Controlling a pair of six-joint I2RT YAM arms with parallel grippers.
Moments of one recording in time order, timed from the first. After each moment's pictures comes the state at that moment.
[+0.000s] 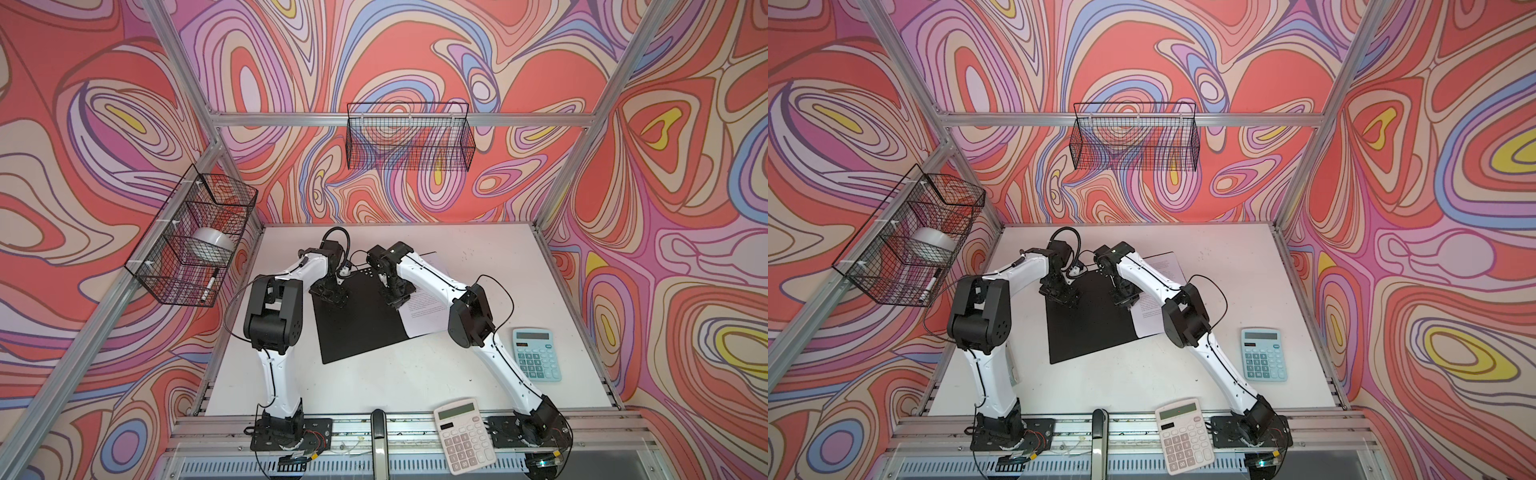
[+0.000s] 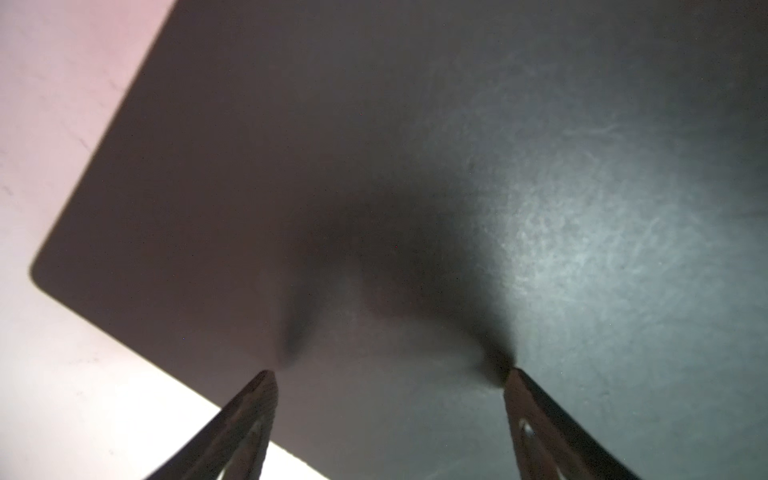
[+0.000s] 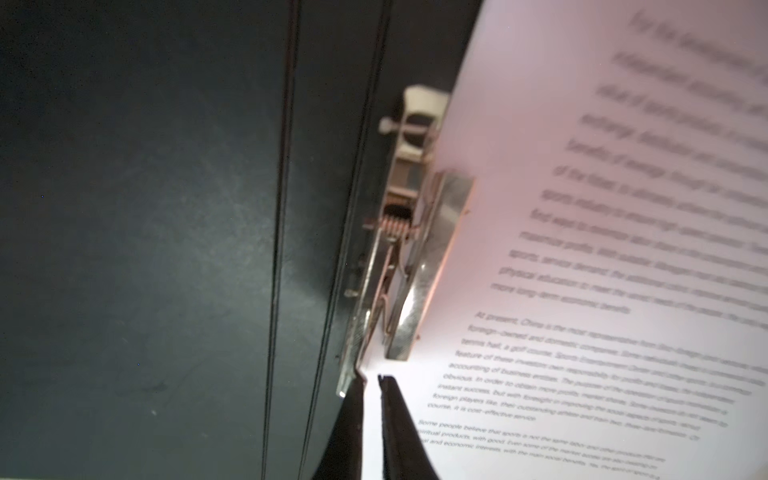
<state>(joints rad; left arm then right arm) -0.18 2.01 1.44 -0.91 -0.04 0.27 0.73 2.61 2.52 -1.49 0.06 0.25</state>
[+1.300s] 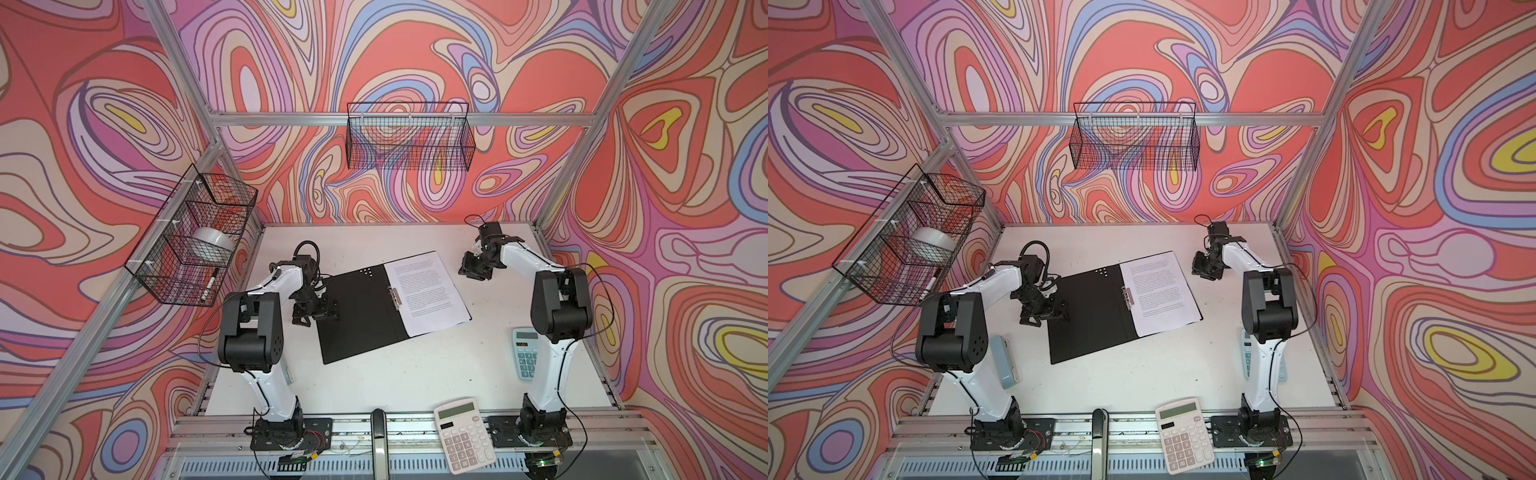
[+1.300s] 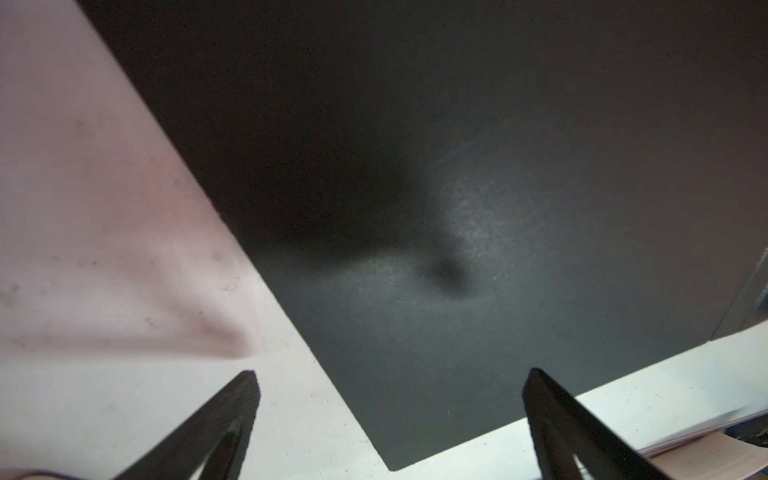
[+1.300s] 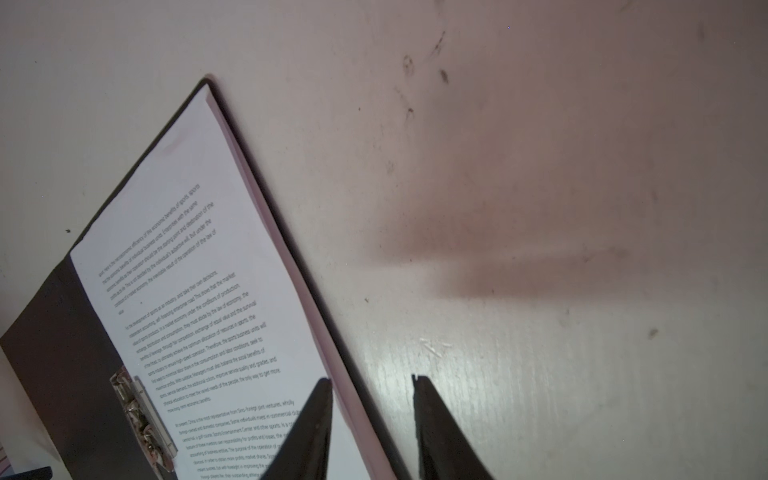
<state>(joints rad) -0.01 1.82 1.19 -1.00 0.22 -0.06 0.08 2.08 1.58 -0.70 -0.29 0.41</state>
